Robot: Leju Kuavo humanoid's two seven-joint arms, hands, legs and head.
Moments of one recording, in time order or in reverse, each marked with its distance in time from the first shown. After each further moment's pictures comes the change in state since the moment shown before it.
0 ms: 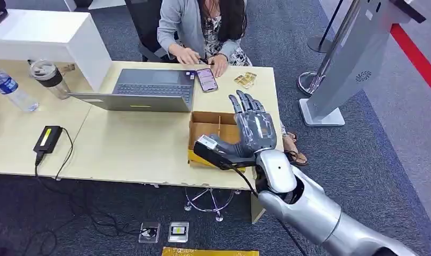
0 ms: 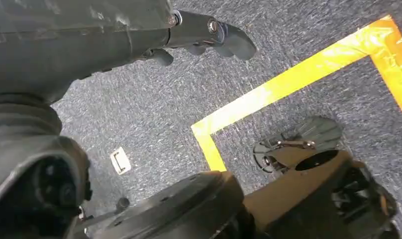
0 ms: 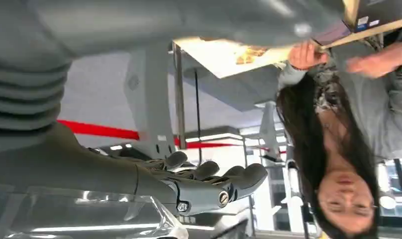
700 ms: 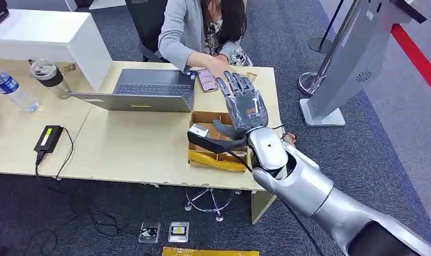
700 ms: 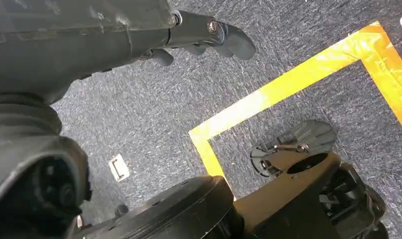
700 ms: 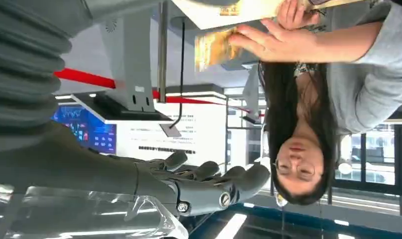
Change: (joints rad) left arm -0.023 -0.001 -0.005 0.000 -0.029 -0.018 0.015; right arm -0.184 0.080 0.046 0.251 0.116 0.007 -0.143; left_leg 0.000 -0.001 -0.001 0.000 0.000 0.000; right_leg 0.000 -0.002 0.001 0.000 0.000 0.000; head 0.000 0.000
